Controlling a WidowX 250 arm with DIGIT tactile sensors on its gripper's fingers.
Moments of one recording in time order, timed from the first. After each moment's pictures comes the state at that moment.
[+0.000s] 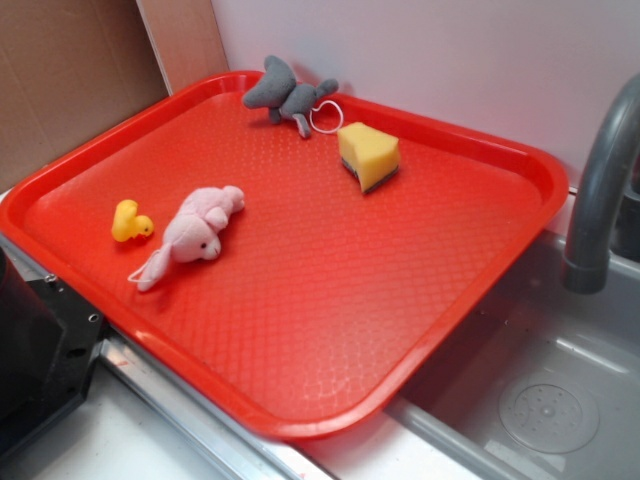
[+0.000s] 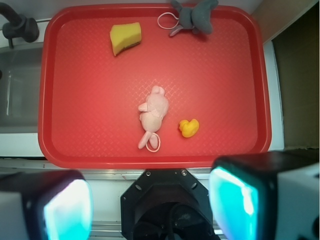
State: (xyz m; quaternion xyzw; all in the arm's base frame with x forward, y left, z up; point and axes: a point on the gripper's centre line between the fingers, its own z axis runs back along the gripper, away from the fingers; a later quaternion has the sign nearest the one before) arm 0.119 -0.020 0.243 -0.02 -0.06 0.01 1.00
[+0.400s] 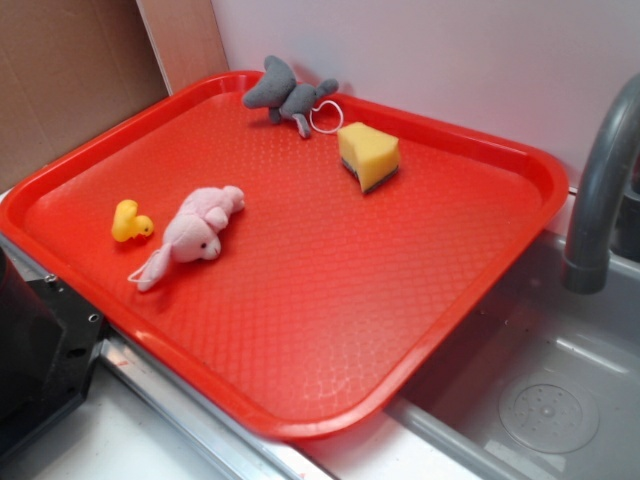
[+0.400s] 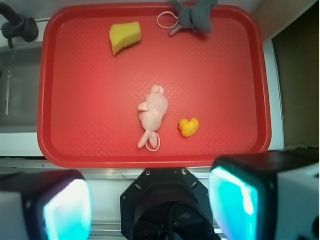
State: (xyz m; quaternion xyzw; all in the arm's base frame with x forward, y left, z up) arm 0.119 -0.019 0.239 -0.02 -0.06 0.01 1.00
